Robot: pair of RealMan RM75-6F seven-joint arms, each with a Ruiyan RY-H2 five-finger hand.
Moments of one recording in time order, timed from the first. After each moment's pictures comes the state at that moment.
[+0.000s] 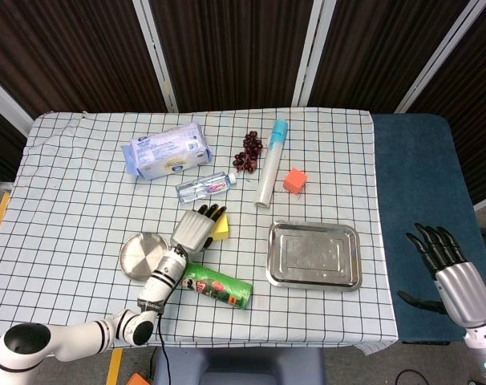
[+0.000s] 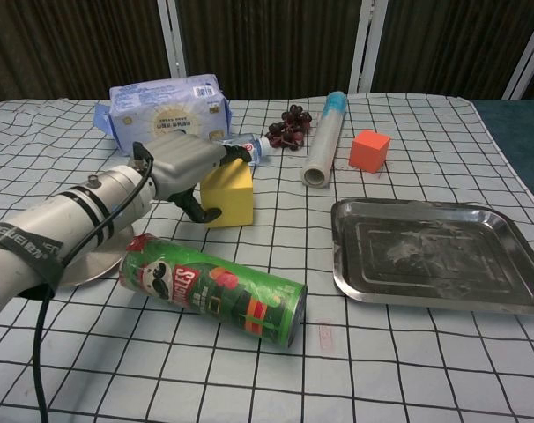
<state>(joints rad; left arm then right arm) -0.87 -1.83 -0.20 -1.20 1.11 1.01 0.61 0.11 -1.12 -0.01 -1.42 -1.76 1.65 0.20</state>
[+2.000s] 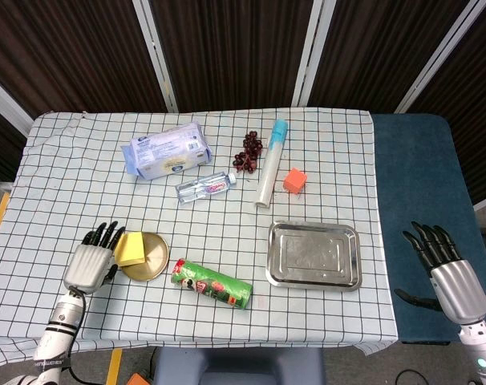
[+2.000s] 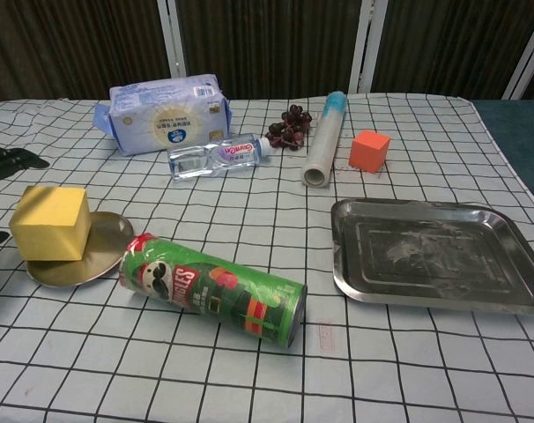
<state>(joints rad) -0.42 -1.38 0.00 -1.58 1.26 1.29 0.56 0.12 -1.14 0.00 -1.43 -1.74 1.62 0.17</state>
